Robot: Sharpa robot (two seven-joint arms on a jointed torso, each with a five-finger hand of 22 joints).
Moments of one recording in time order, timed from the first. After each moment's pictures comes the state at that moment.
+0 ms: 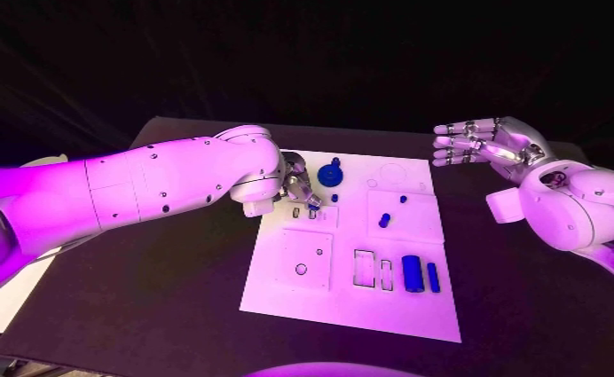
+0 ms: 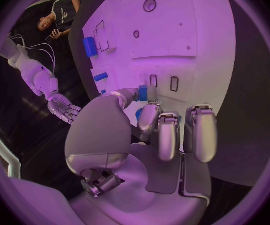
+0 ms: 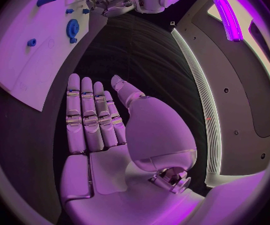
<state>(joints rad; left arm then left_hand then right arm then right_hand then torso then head) 1.29 -0.71 -0.06 1.49 -0.94 0.09 -0.70 1.21 -0.18 0.56 0.22 0.37 0.87 0.05 0.73 0.62 1.40 -0.04 1.27 1.17 1.47 -0.09 1.57 1.31 0.04 1.47 0.02 1.49 1.31 1.22 -0.96 -0.01 1.55 -0.34 -0.36 0.22 1.29 -0.02 0.26 -0.17 0.16 1.00 0.20 0.07 0.07 1.18 0.14 0.08 0.06 1.20 0.09 0.07 0.16 0.18 1.10 0.19 0.19 0.14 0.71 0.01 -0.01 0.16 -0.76</state>
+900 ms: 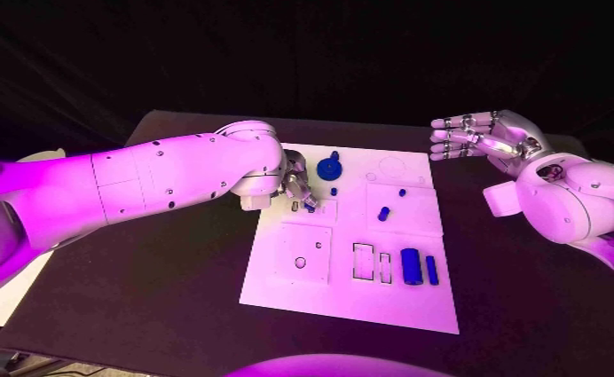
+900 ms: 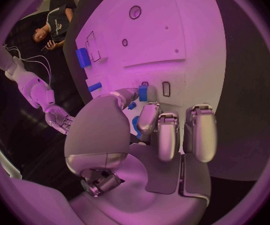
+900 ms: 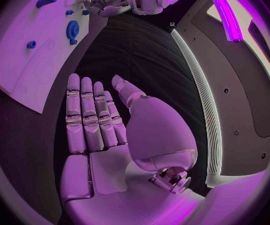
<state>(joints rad) 1.29 -0.69 -0.06 1.46 -1.01 0.18 -0.70 1.20 -0.18 0.58 0.21 0.37 0.87 0.05 0.73 0.62 1.40 -0.04 1.27 1.16 1.47 -0.09 1.57 1.31 0.04 1.47 0.02 1.49 1.31 1.22 -0.95 -0.01 1.54 -0.34 -0.35 0.22 1.27 -0.02 0.26 -0.16 0.19 1.00 0.20 0.07 0.07 1.18 0.14 0.08 0.06 1.20 0.09 0.07 0.14 0.18 1.11 0.19 0.17 0.12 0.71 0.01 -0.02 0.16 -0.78</state>
